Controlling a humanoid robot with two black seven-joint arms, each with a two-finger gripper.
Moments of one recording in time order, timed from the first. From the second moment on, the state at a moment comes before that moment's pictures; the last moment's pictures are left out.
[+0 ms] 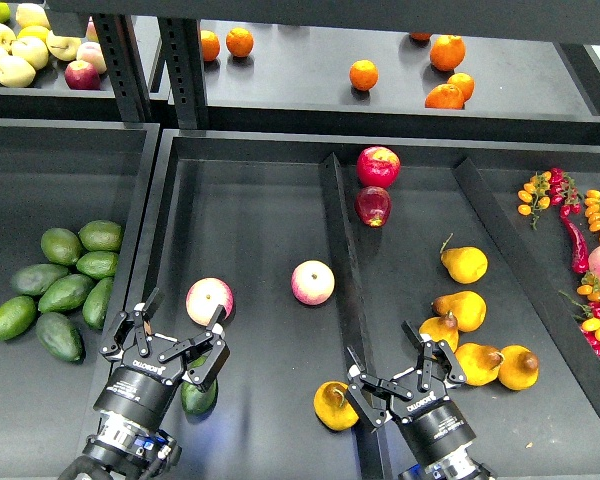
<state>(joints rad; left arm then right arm) 0.29 0.00 -1.05 -1.38 -0.32 -0.49 0.00 -0.30 0.02 1.20 1.28 0.23 0.58 -0.25</state>
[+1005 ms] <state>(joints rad) 0.29 0.00 -1.08 -1.38 -0.29 -0.49 -0.01 -0.29 0.02 1.21 1.29 0.23 0.58 -0.25</state>
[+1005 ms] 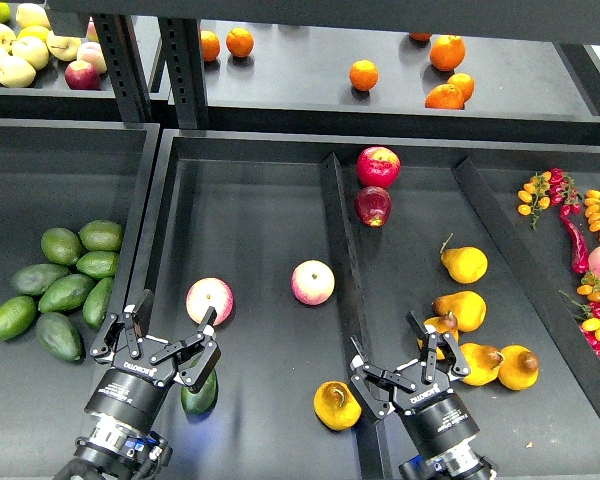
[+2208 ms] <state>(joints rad) 0.26 0.00 -1.15 -1.33 -0.18 -0.49 0.19 -0.28 0.02 1.23 1.29 0.23 0.58 -0.25</state>
